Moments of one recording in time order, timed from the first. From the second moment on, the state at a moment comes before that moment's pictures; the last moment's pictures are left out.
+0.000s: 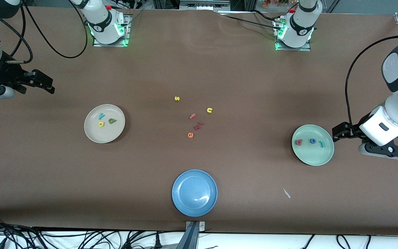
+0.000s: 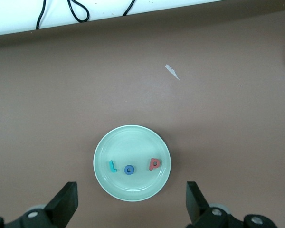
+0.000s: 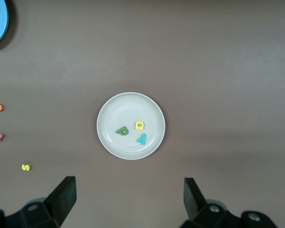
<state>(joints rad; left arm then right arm) 0.06 0.36 -0.13 -1.40 0.07 1.83 0.05 0.05 -0.01 -0.02 -1.71 0.03 1.72 0.03</state>
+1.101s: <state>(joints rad) 0.06 0.36 -0.13 -1.40 0.07 1.83 0.05 0.06 -0.01 -0.01 -1.67 0.00 1.70 0.03</state>
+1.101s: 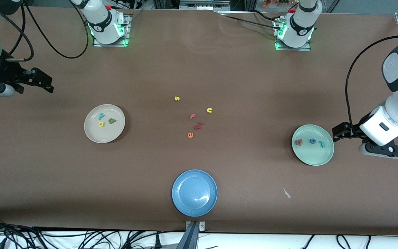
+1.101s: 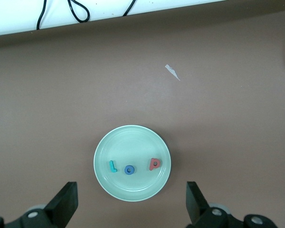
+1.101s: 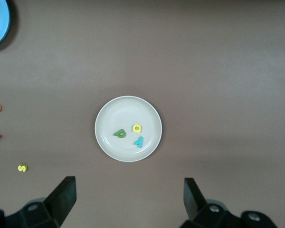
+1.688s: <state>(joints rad) 0.07 0.35 -0.13 -1.41 0.07 1.83 0.05 0.06 -0.01 -0.02 -1.60 0.00 1.58 0.03</state>
